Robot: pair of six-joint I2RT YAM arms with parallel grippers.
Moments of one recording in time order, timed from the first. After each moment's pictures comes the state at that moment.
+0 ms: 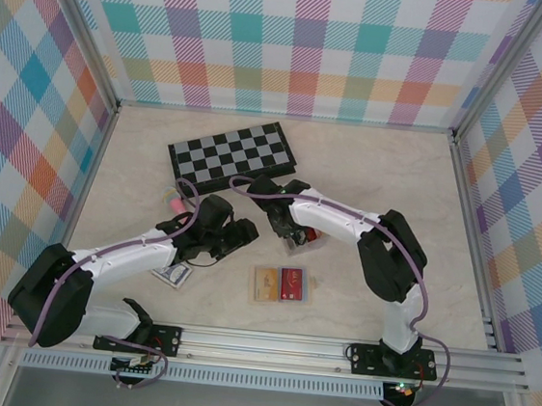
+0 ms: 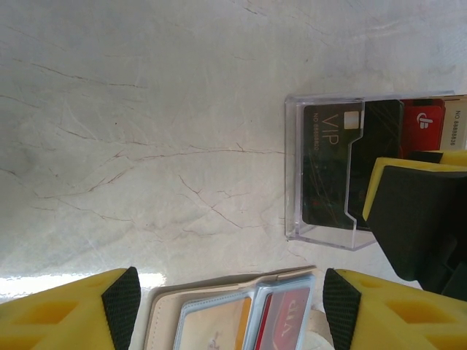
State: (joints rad) left arm -0.65 1.28 0.65 -0.21 0.14 -1.13; right arm 0.87 1.98 1.52 -0.98 0.47 0.36
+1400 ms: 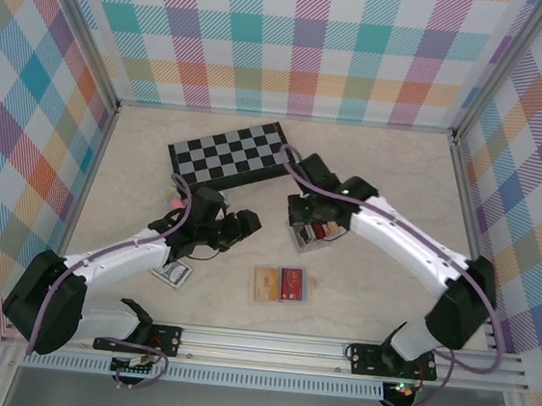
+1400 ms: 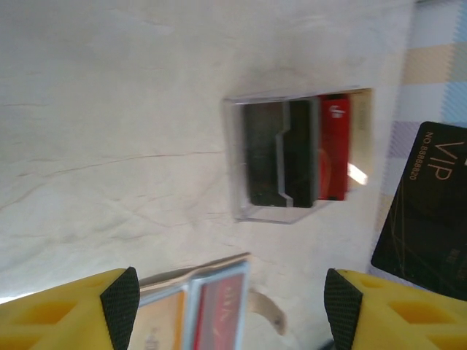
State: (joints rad) left arm -0.59 1.24 0.64 -0.08 0.30 -1.10; right arm 0.78 1.50 1.36 -0.88 0.09 0.50
